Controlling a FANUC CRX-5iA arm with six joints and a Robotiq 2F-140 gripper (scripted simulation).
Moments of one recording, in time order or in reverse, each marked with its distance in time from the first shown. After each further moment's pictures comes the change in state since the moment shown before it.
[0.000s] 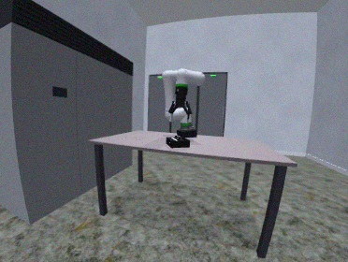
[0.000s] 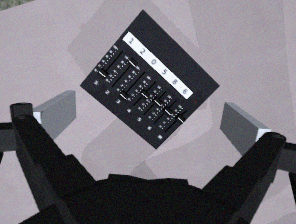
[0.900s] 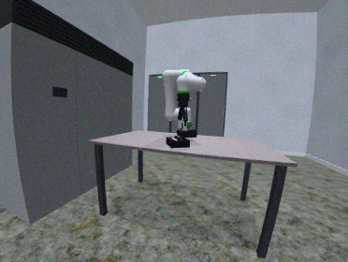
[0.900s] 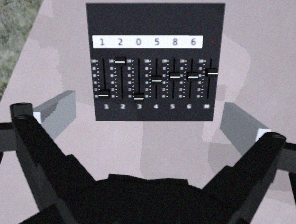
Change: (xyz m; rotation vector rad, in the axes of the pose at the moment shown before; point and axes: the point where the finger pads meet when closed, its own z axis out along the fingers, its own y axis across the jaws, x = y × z) arm -0.018 -0.023 0.049 0.002 -0.060 0.739
